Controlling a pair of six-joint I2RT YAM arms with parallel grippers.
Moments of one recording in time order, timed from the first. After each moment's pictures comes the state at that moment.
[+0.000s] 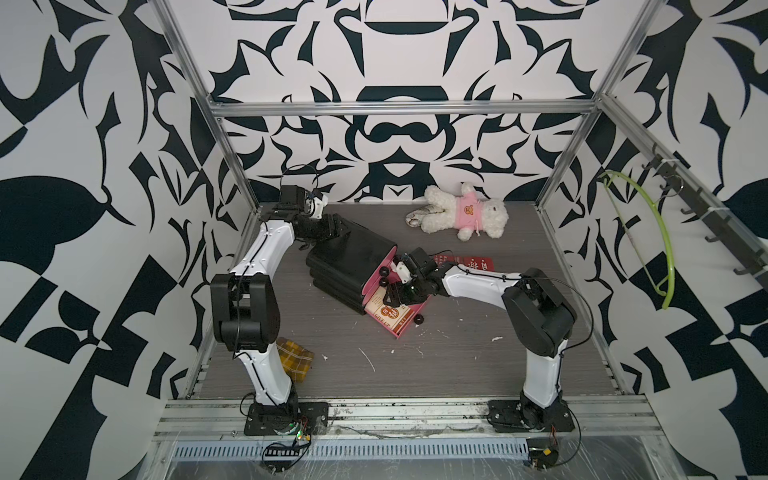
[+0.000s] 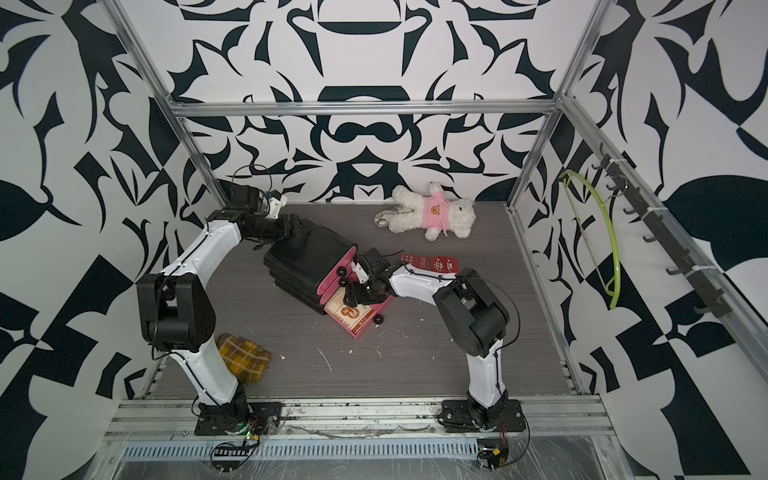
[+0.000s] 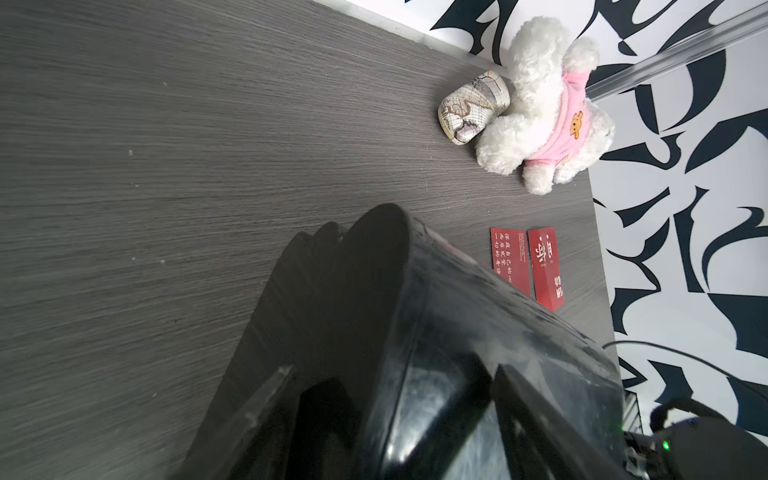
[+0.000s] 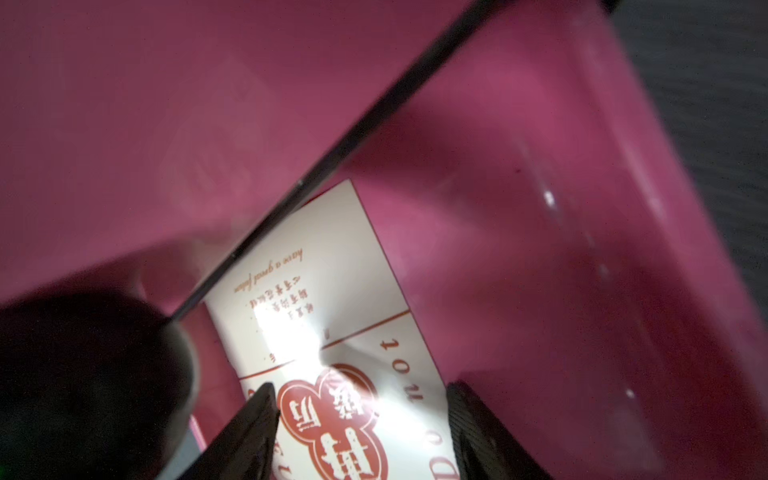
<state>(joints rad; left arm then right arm) -0.08 1.83 1.57 -0.68 0.60 -0.21 0.71 1.93 1.23 -0.33 -0.37 0.48</state>
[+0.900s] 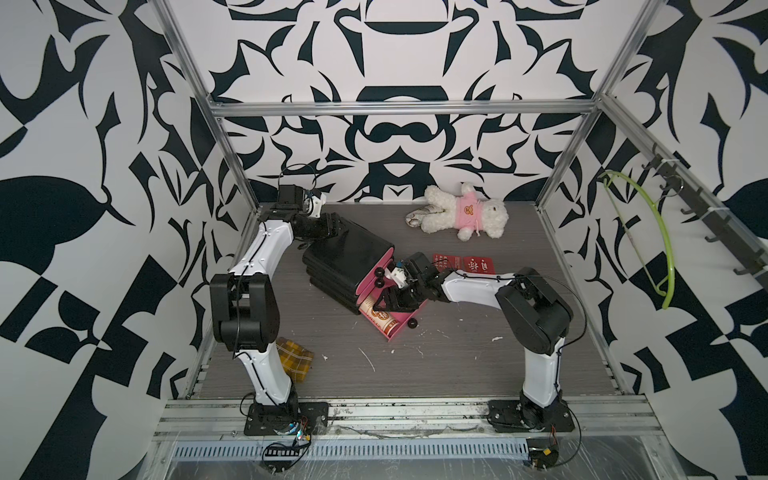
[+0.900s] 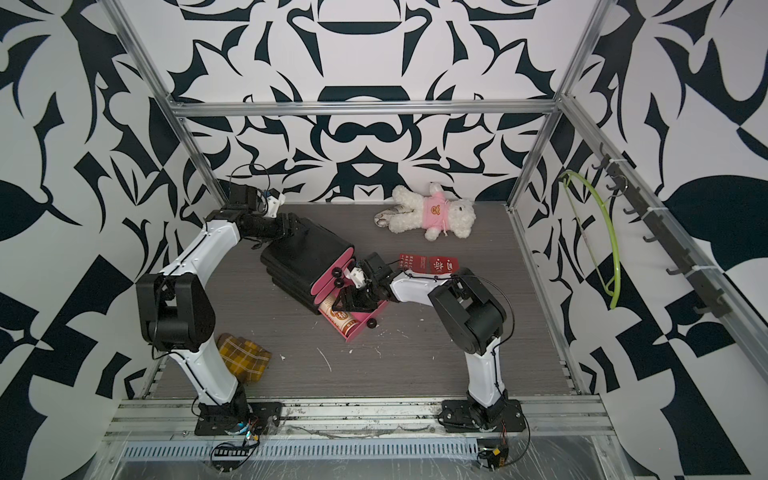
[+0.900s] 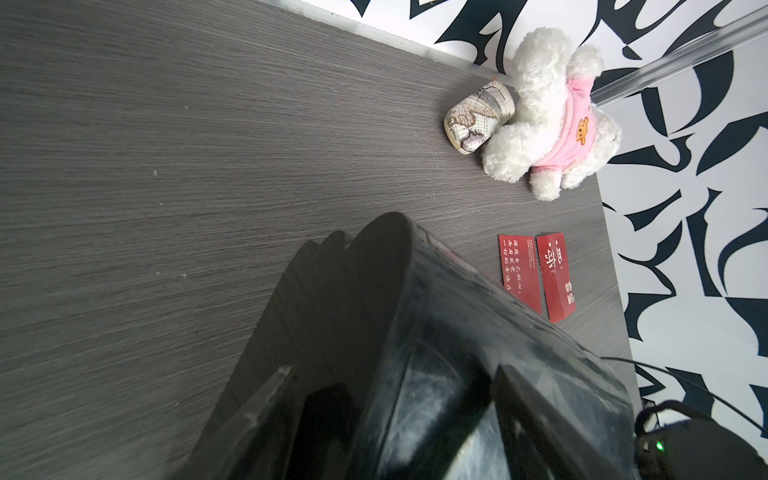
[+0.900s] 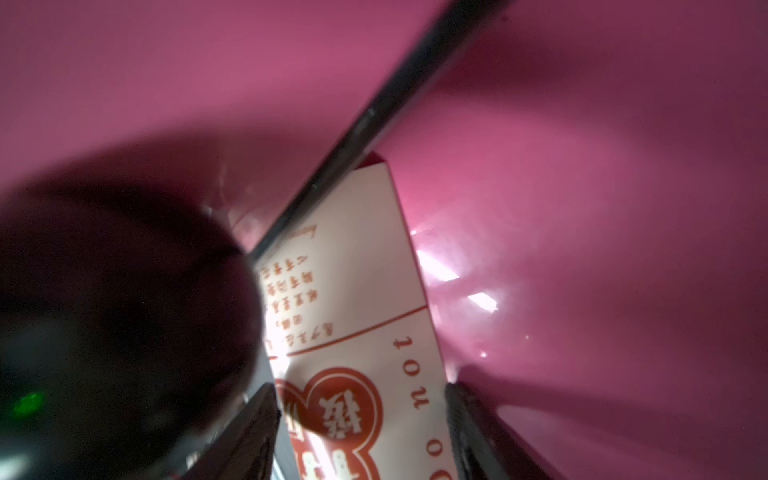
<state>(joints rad) -0.07 1.84 1.57 -0.66 0.58 -0.19 0.71 1.95 1.15 -0.15 -0.66 0.60</state>
